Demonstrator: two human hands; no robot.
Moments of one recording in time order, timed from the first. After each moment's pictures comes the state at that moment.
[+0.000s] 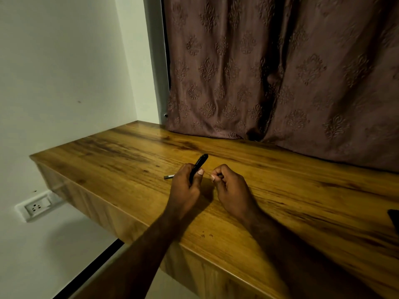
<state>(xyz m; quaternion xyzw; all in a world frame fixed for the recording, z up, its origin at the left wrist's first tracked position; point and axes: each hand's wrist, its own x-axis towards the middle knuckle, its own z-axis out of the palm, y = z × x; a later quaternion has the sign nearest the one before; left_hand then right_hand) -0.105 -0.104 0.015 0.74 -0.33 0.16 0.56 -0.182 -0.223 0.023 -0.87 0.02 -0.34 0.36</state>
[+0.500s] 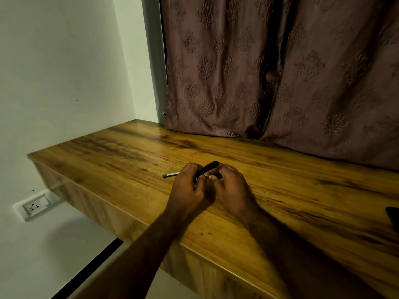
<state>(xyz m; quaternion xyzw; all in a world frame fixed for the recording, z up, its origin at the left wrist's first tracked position) -0.112 -0.108 0.012 0.75 -0.37 0.18 0.52 -0.182 -0.224 0.025 -0.89 0.06 -0.34 0.31</state>
